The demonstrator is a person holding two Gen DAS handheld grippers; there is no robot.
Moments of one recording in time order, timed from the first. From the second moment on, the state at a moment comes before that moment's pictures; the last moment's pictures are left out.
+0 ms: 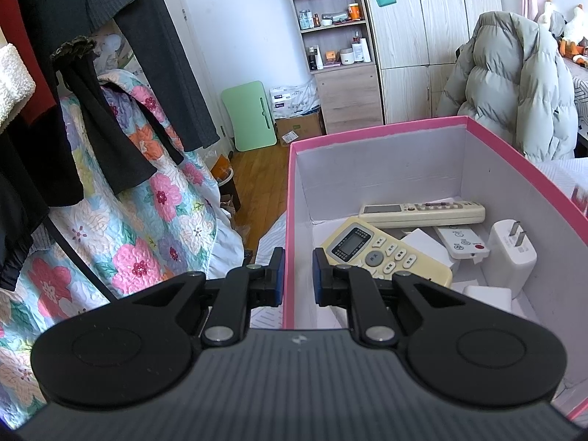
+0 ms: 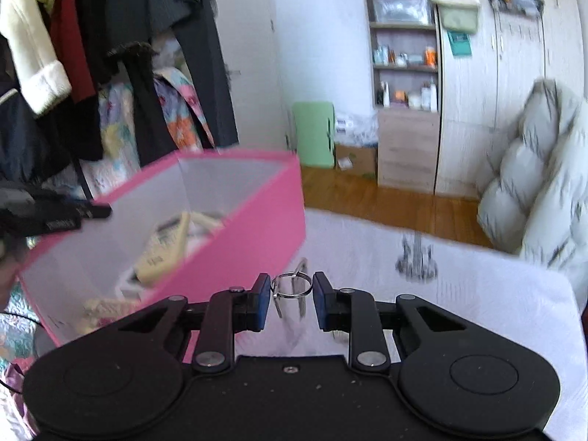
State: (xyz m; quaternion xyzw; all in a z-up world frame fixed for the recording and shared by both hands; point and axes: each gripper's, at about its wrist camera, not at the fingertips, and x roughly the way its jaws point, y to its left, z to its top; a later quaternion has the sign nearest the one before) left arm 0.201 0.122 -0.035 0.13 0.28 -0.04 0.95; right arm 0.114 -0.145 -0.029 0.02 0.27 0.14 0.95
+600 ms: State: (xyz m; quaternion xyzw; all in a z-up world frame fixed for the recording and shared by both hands) left arm 0.199 0.121 -0.033 0.14 0.28 -0.04 0.95; right arm 0.175 -0.060 0.028 0.00 0.24 0.29 0.93
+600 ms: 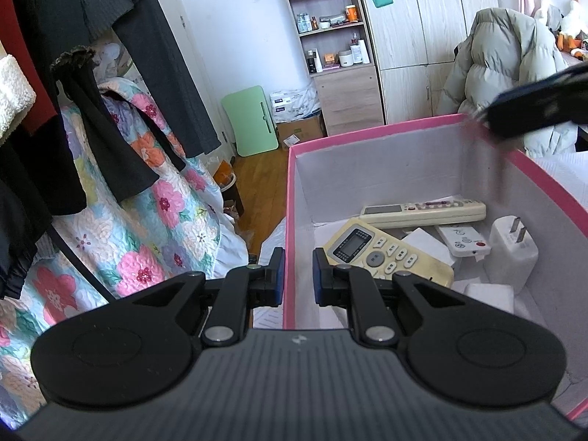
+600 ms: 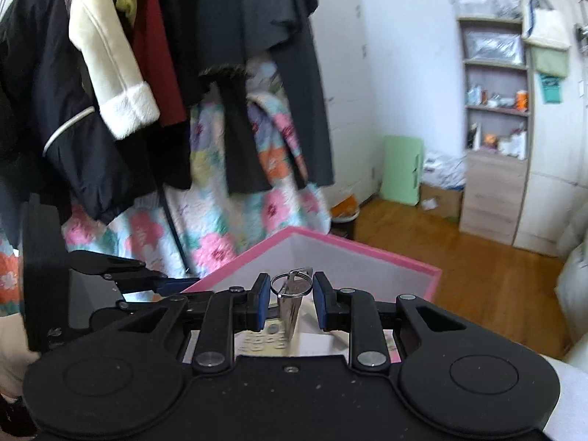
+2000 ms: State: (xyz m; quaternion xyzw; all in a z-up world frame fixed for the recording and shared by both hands) left arm 0.202 0.123 -0.032 0.14 0.28 -0.04 0.95; right arm 0.184 -0.170 -0.079 -0.06 0.43 0.14 0.89
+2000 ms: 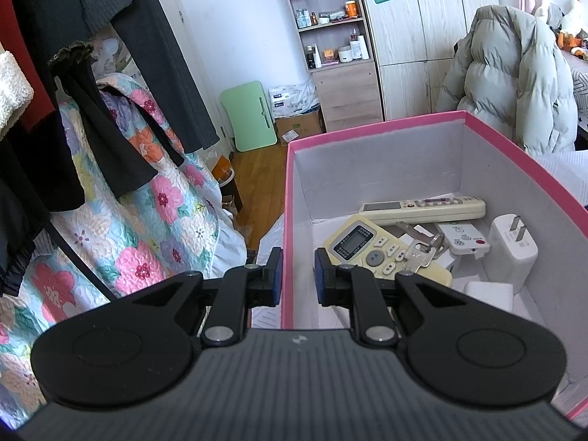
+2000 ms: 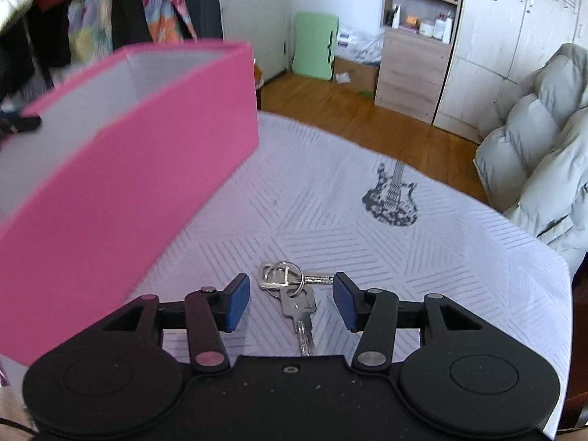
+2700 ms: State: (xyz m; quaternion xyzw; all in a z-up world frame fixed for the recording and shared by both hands) left arm 0.205 0.122 -0.032 0.14 0.29 -0.03 0.94; right arm 0.140 -0.164 0.003 0.01 0.30 0.22 0.93
